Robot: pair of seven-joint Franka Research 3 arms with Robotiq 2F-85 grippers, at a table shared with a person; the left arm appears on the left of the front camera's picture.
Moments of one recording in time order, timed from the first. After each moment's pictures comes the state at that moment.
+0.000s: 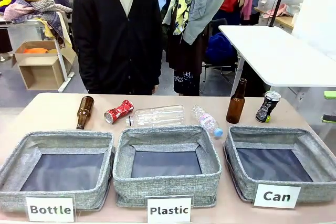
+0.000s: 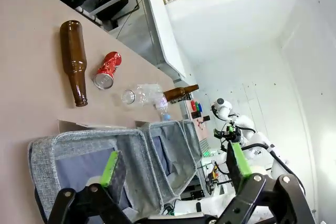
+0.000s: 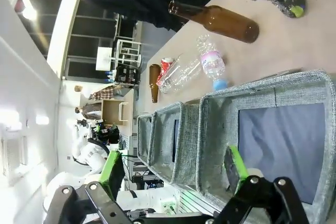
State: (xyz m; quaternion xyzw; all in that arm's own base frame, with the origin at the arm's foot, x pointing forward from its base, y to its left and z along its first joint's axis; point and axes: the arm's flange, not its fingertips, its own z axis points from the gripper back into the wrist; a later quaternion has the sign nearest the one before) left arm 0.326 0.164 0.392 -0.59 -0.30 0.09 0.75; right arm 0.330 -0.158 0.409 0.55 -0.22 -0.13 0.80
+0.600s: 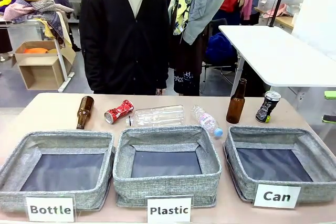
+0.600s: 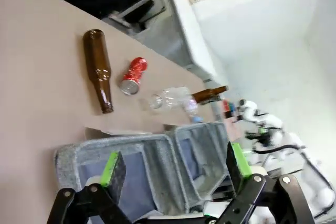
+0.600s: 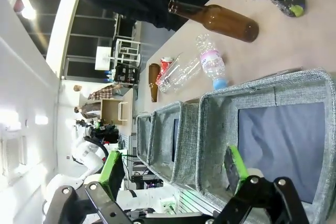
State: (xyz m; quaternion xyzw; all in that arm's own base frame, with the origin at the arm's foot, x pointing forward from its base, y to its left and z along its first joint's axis) left arm 0.337 0.153 0.422 -0.50 -0.33 0.07 0.80; right arm 0.330 -0.158 0.410 0.54 -0.21 -0.13 0.80
